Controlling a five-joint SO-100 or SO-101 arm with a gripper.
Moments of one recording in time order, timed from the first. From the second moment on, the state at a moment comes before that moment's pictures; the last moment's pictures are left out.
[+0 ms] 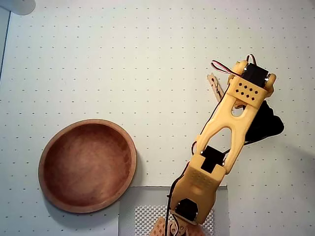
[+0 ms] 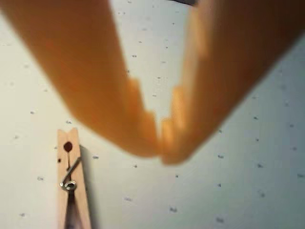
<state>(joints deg) 28.5 71.5 53.9 98.9 -132.3</state>
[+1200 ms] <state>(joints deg) 21.1 48.3 32.9 98.9 -136.7</state>
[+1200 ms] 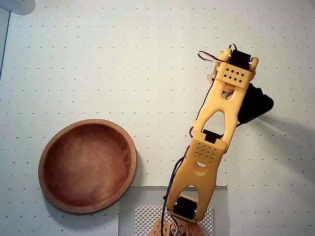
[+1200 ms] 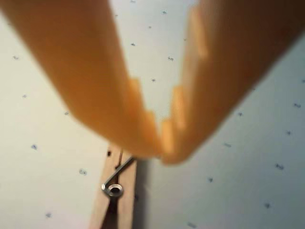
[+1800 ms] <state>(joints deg) 20.2 48.3 32.9 98.9 -136.0</state>
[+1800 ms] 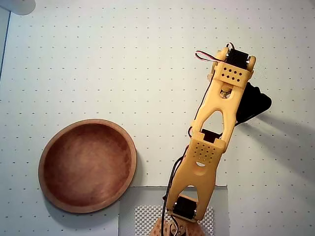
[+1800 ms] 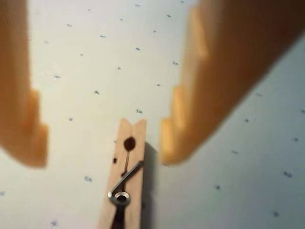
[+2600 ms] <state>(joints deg) 20.0 41.0 32.5 94.3 -132.0</state>
